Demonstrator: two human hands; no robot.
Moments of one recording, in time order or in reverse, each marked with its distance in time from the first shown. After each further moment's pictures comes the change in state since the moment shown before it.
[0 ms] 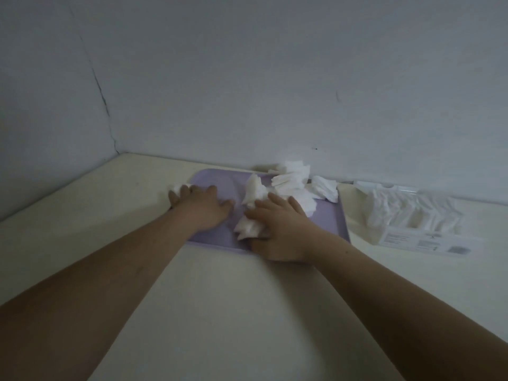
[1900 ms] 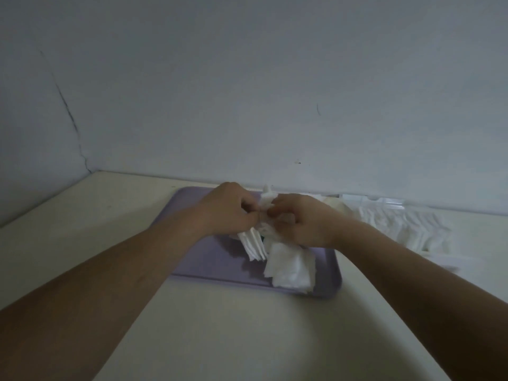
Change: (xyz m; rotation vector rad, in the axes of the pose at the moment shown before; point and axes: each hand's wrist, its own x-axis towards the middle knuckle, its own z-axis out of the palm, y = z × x) left_hand 0.015 0.074 -0.034 -0.506 0.150 0.670; right_hand 0.008 0.063 -0.063 0.136 -0.043 0.054
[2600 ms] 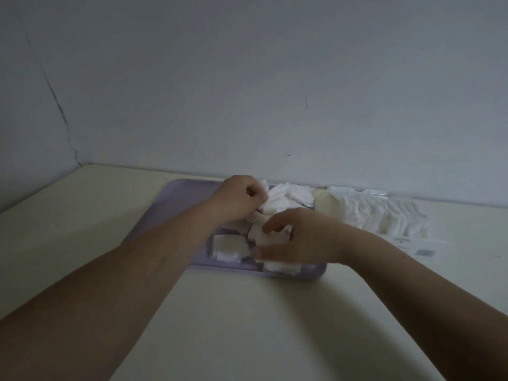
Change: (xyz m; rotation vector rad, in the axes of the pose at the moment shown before) left_hand 0.022 0.010 0.035 -0.189 0.083 -0.177; right_hand -0.054 -0.023 0.001 0.009 -0.119 0.229
